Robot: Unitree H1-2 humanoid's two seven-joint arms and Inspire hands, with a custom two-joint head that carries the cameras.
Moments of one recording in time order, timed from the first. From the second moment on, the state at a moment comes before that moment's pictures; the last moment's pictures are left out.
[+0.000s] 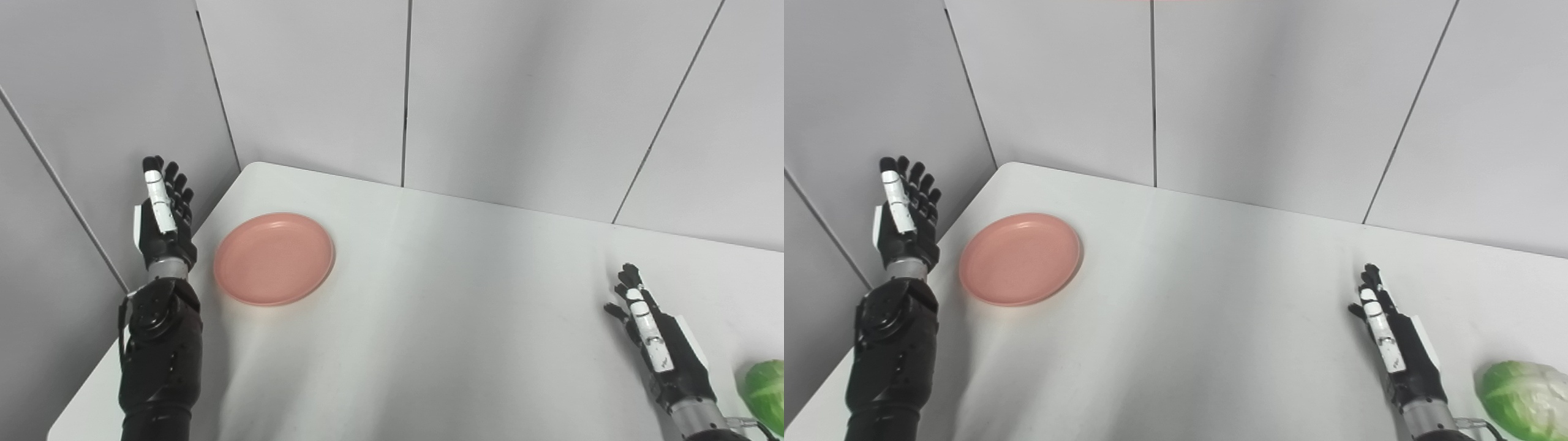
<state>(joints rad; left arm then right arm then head) -0.41 0.26 0.48 0.33 -0.33 0.02 0.12 -0.29 -0.24 0.01 0.19 0.08 0.00 0.19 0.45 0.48</state>
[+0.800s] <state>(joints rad) -0.45 0.29 0.50 0.56 -0.37 -0.03 0.11 -0.29 -0.24 0.01 0.19 0.07 0.00 0.19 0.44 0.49</state>
